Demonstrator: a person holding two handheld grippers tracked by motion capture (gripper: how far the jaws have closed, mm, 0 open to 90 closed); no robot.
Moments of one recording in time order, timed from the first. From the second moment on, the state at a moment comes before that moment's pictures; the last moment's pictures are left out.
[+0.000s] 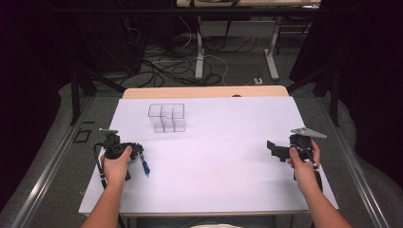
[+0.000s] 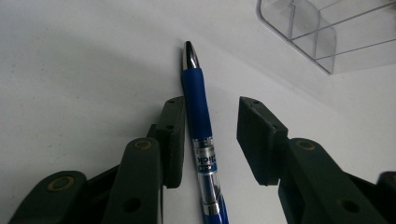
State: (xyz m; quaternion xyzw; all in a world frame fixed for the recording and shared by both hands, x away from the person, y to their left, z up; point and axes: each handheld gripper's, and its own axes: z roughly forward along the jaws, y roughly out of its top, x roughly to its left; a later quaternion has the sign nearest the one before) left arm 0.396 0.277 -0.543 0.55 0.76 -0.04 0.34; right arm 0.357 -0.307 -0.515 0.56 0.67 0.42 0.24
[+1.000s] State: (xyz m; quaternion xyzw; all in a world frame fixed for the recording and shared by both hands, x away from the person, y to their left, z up) left arm 0.399 0.276 -0.550 0.53 0.78 -0.05 0.34; right arm 0.358 -0.306 -0.517 0.55 0.68 0.42 0.24
